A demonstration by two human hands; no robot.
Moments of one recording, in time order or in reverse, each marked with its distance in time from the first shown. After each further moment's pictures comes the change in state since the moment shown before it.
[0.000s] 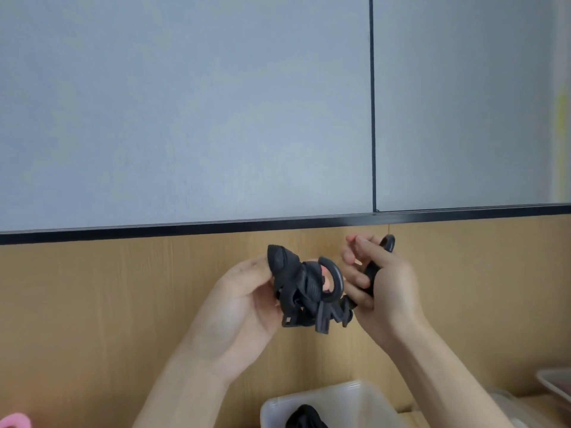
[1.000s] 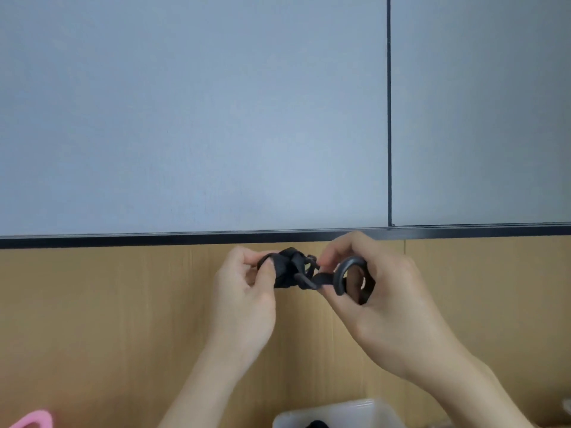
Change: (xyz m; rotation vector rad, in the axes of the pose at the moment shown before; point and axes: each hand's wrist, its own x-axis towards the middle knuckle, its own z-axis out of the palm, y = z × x) left_hand 0.005 0.002 -0.003 0.771 0.645 0.355; right_hand -0.029 -0.017 0.023 -1.219 -0.294 -0.624
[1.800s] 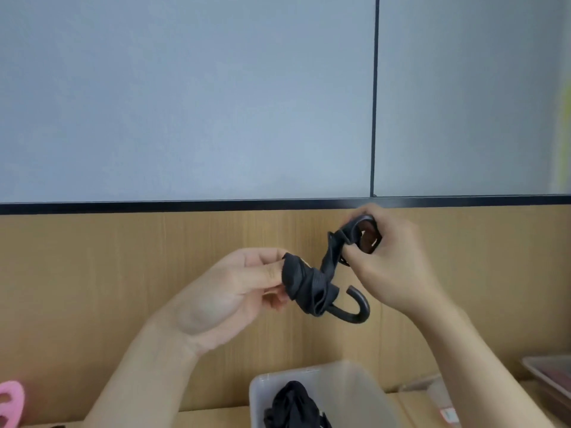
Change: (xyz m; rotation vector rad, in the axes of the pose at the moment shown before) left_hand 0.001 -0.009 -0.013 -0.410 -0.913 -0.226; right_hand 0.003 0.053 -0.019 -0.104 0.093 0.128
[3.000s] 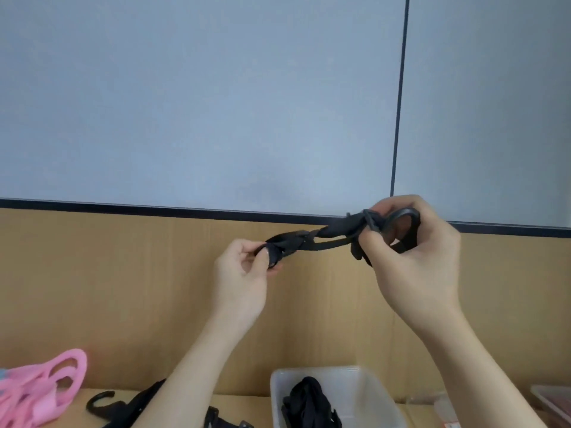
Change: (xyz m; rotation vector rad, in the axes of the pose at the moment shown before) left_hand -0.005 -0.016 0.005 0.279 0.964 0.203; right_hand -0.012 -0.078 -0.012 0.445 0.256 0.016
